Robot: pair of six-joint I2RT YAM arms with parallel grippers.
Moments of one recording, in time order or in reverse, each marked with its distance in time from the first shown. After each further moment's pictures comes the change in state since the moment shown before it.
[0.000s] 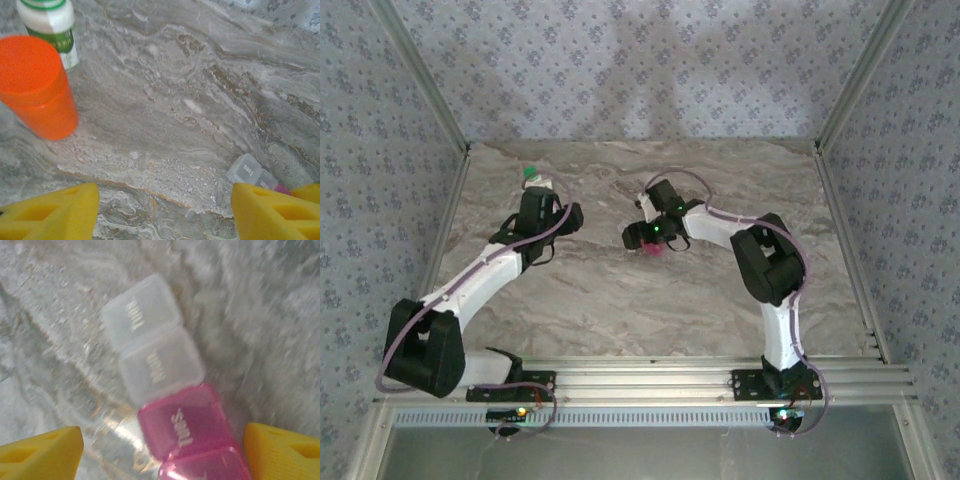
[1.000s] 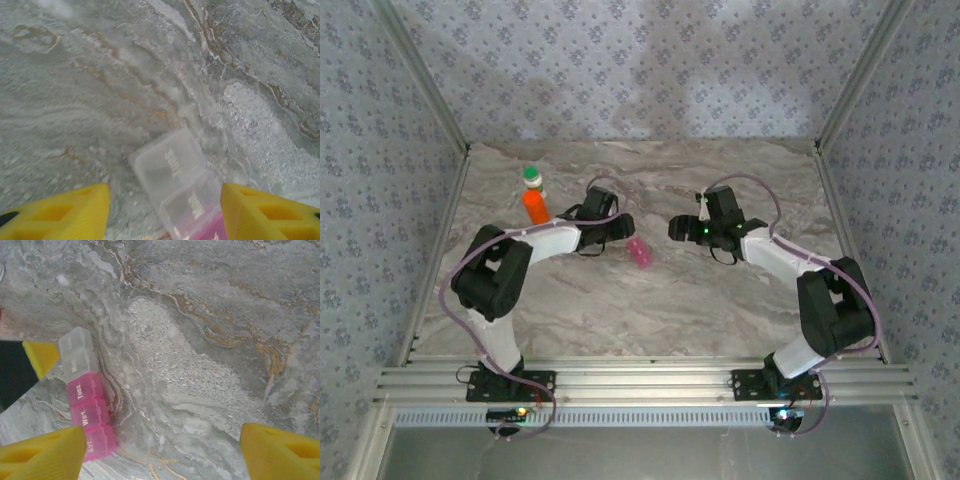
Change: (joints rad) left arm -0.189 0.538 0.260 0.101 0.167 -0.136; right arm -0.198 -0.459 -0.411 0.134 0.085 0.191
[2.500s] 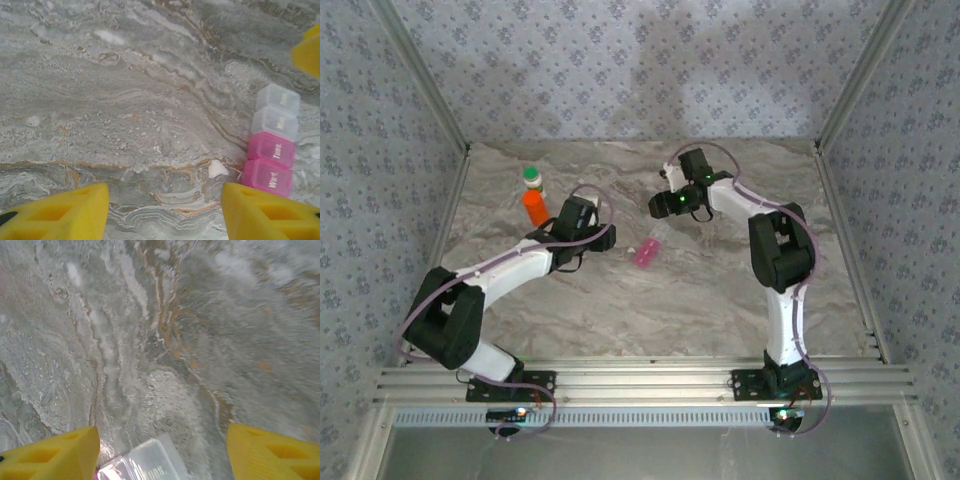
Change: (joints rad) left arm -0.001 -0.388 -0.231 -0.077 -0.117 0.235; right arm -0.027 0.562 0.658 -0.278 -0.198 -0.413
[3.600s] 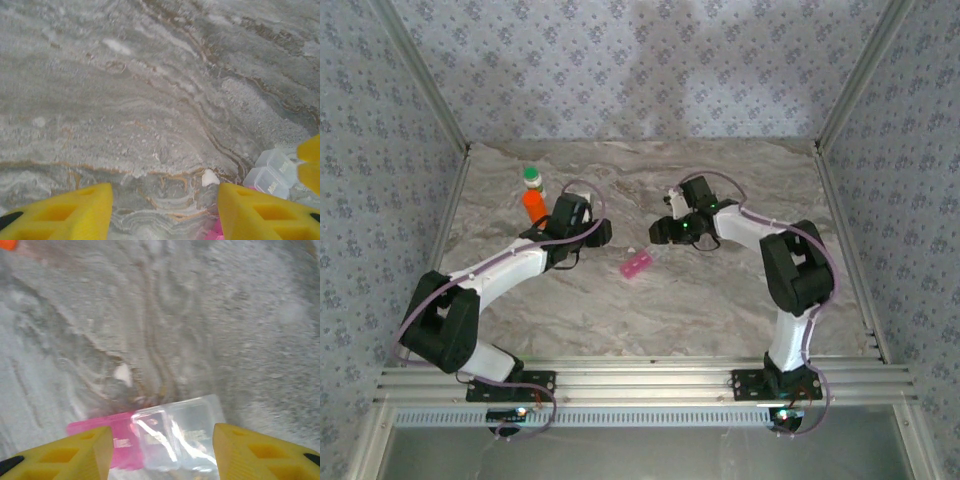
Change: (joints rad) left arm 0.033 -0.018 0.002 -0.021 0.035 -0.079; right arm 0.071 -0.261 -0.390 0.136 -0.086 0.261
